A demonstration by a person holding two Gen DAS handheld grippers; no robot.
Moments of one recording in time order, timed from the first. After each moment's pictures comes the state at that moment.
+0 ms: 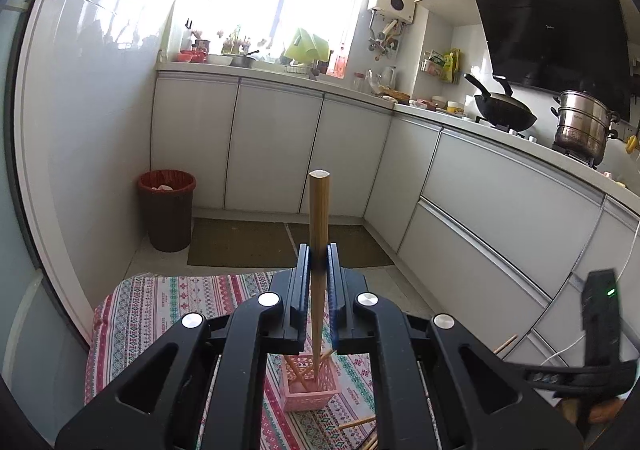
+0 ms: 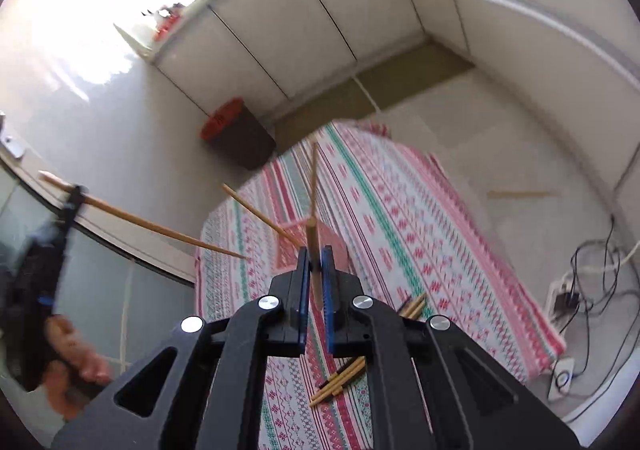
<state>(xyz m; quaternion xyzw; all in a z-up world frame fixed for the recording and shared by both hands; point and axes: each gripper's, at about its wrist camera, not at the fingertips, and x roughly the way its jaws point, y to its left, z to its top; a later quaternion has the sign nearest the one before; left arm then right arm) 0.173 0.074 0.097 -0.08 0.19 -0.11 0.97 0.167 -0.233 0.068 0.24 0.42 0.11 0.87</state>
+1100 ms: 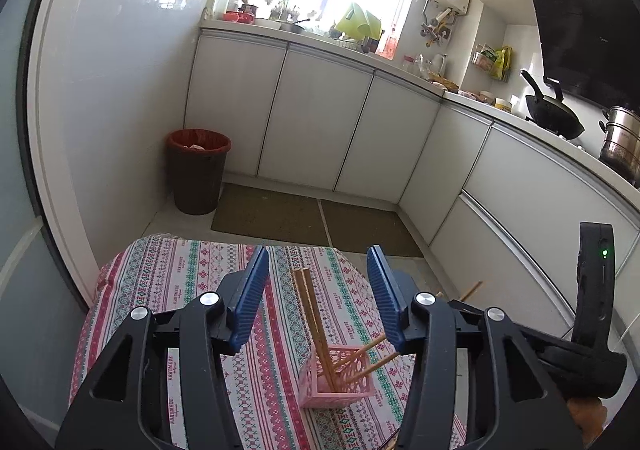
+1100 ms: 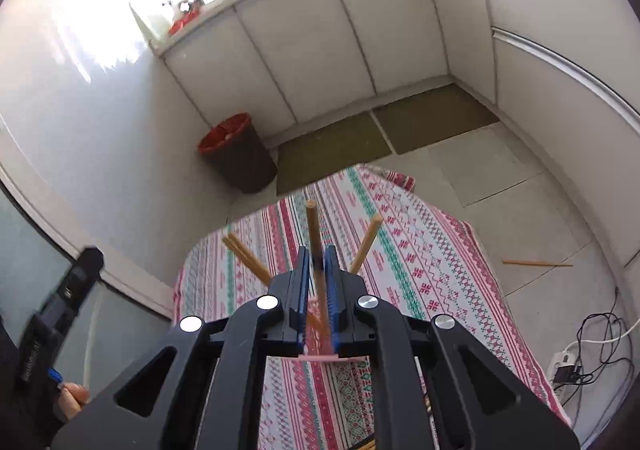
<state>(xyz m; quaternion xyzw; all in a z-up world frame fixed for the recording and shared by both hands) 0.211 0.103 0.052 -0.13 0.24 -0.04 0.96 0.270 -0.155 0.036 0.17 0.41 0.10 0.89</state>
